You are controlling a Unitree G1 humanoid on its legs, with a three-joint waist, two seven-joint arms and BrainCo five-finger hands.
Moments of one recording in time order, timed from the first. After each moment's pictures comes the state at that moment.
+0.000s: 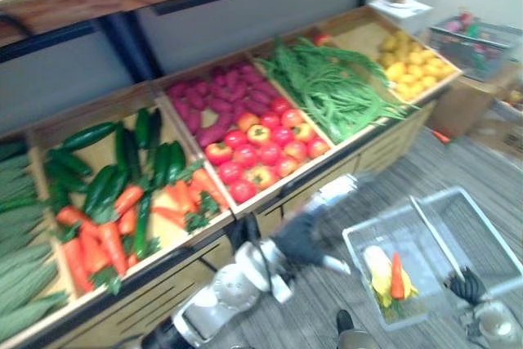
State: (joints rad) left arm -0.02 0.43 -0.44 -0.36 0.04 -0.43 0.10; right arm 0.13 -0.43 -0.29 0.83 -0.29 -0.15 0.01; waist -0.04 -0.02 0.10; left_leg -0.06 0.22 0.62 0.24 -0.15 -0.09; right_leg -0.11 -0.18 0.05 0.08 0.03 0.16
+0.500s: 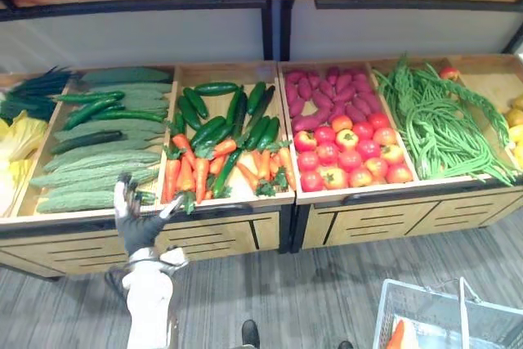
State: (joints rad) left arm 0.19 0.12 0.33 0.05 -0.08 -0.27 0.33; right arm 0.16 -0.22 -0.55 1.12 -0.23 -0.11 -0.11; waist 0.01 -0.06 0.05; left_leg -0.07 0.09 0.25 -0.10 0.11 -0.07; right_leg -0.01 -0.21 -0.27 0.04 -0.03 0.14
